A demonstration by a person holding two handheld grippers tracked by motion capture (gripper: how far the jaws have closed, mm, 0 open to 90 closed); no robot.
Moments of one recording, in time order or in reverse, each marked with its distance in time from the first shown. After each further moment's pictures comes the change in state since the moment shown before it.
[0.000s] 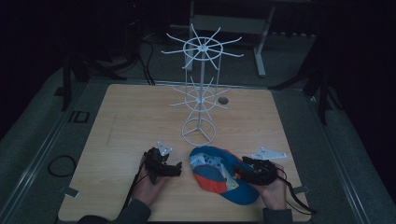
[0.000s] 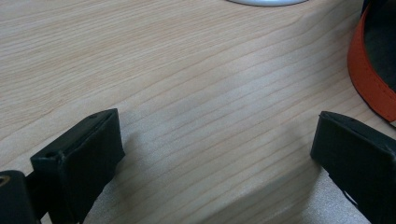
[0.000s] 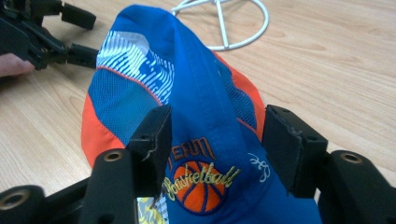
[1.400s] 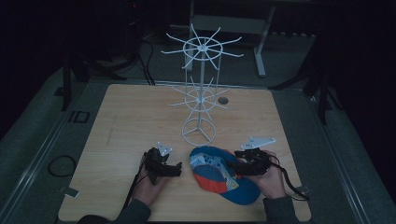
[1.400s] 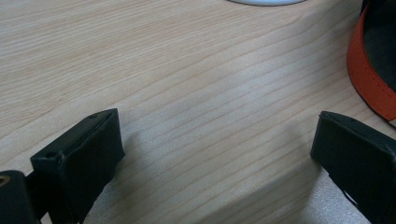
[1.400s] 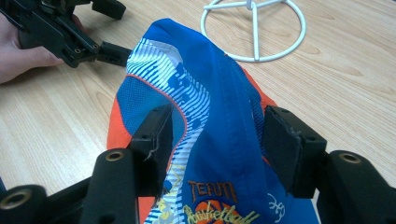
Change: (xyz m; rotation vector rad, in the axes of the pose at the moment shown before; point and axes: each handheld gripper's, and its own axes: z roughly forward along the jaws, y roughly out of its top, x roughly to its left) left arm 0.000 0.000 0.000 0.001 0.000 0.002; right arm 0.006 0.042 0.007 0.112 0.086 -0.105
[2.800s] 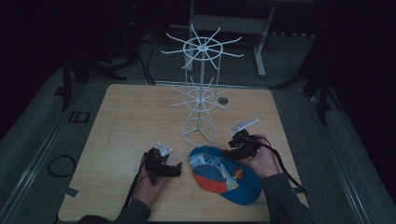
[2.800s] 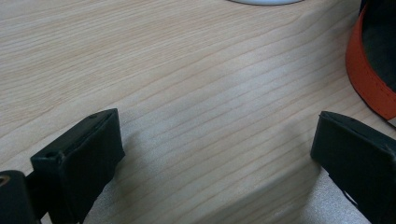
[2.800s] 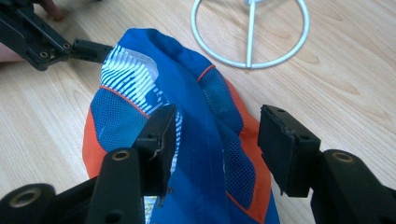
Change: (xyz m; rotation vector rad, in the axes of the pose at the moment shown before) left arm -0.001 0.000 0.000 0.002 -0.003 -0.002; right arm -0.016 0.049 0.025 0.177 0.010 -0.067
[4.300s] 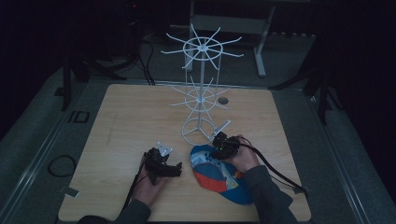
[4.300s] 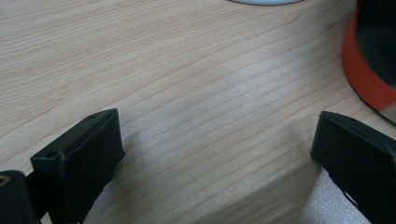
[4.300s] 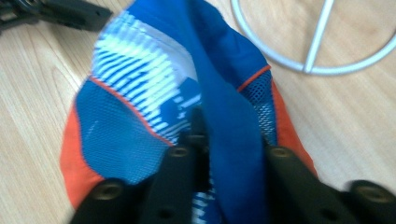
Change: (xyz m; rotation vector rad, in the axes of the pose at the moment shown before) left arm 0.000 0.000 0.000 -0.003 0.003 0.001; right arm 0.012 0.019 0.063 0.151 0.063 -0.132
